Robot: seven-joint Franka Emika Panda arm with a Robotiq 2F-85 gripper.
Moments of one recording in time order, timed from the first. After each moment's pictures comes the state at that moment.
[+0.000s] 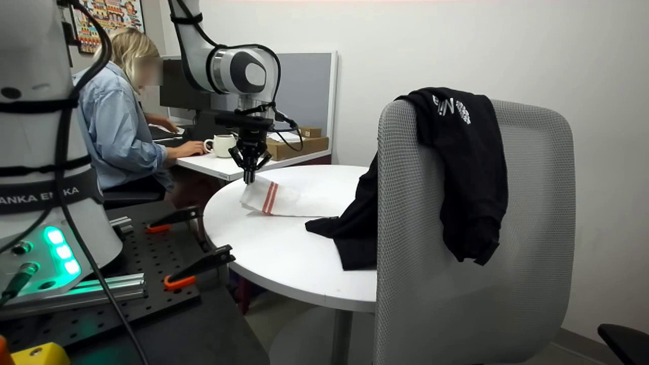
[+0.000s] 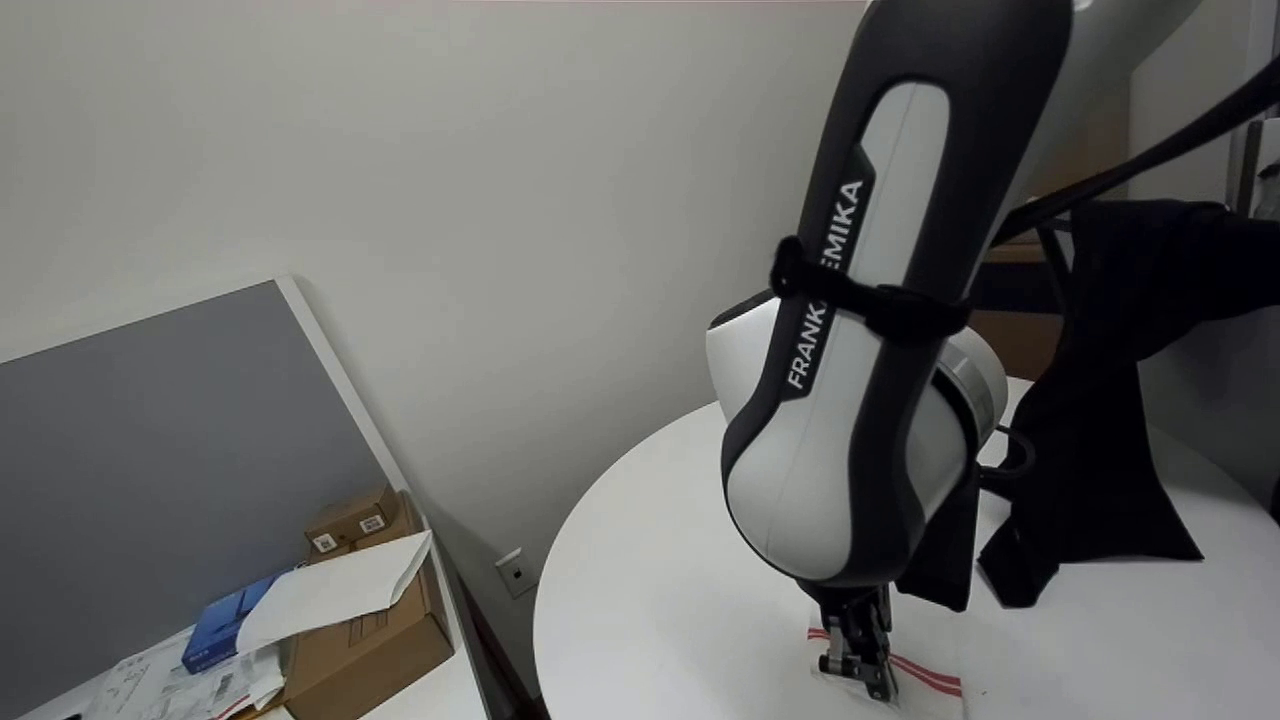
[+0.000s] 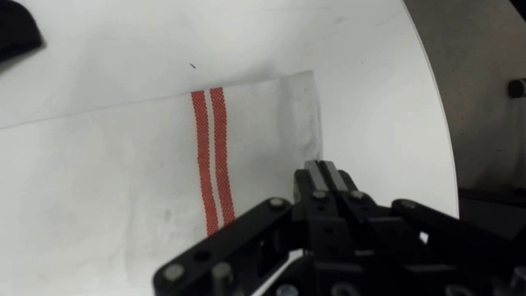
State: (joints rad) arm 0.11 0.21 0.29 -2.55 -0.13 2.62 -0.26
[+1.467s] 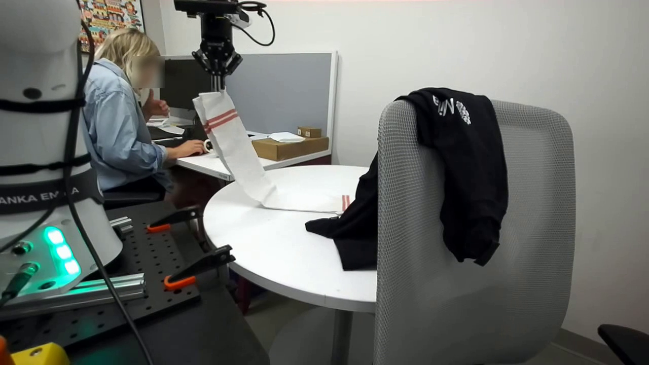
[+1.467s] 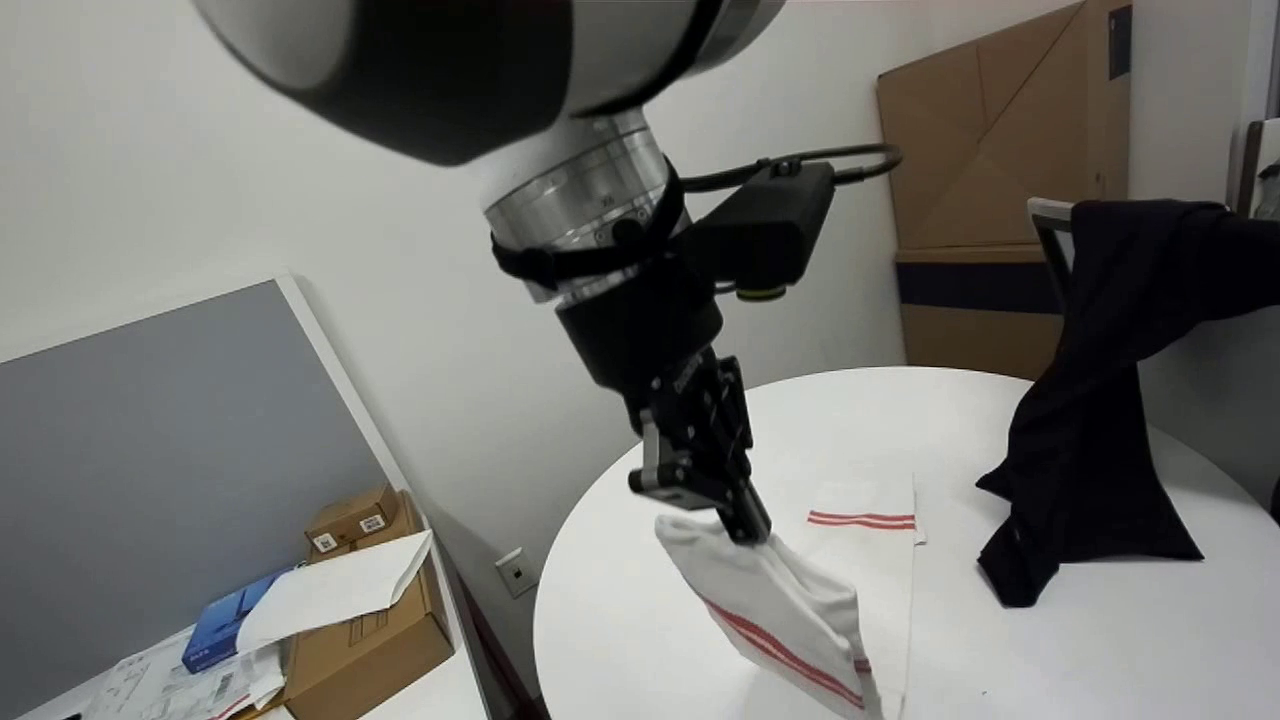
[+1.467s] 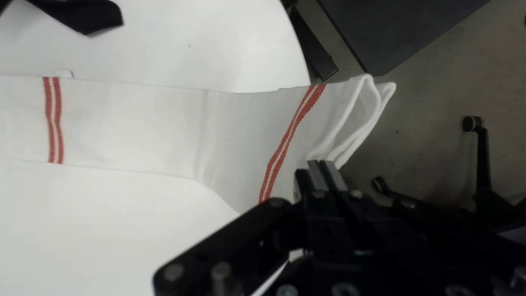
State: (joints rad) arm 0.34 -0.28 0.31 -2.34 -0.01 1.93 -0.29
